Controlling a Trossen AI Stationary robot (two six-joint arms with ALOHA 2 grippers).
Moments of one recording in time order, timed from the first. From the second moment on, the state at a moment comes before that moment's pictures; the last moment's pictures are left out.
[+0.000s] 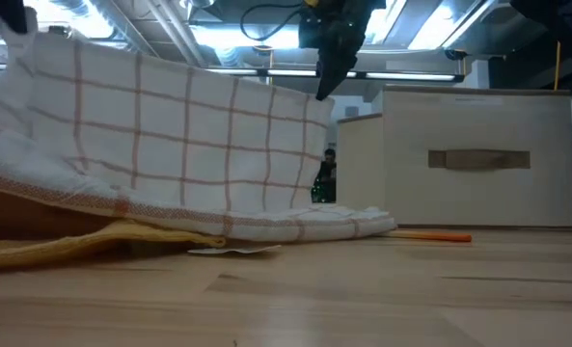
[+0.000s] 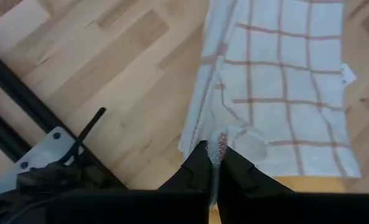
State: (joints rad) left arm -0.72 0.93 1.15 -1.57 -0.43 -1.52; right arm -0.47 2.01 2.15 -1.32 -0.20 -0.48
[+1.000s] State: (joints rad) left arm -0.73 1.39 1.10 -0.86 -0.14 -1.24; right arm -0.28 2.01 1.83 -1.53 -0.22 -0.46
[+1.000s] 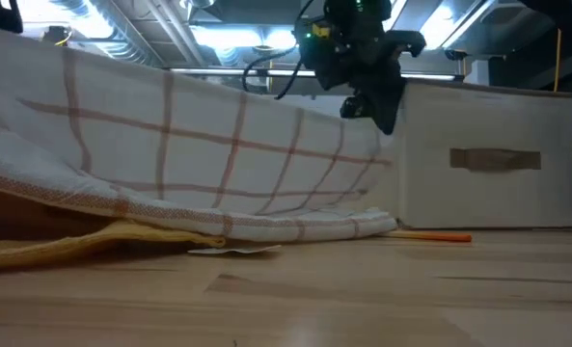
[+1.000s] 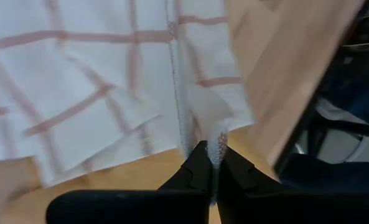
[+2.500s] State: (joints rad) left arm -0.68 1.41 1.10 -0.65 -0.40 -0.91; right arm -0.16 2.01 1.67 -1.14 -0.15 -0.34
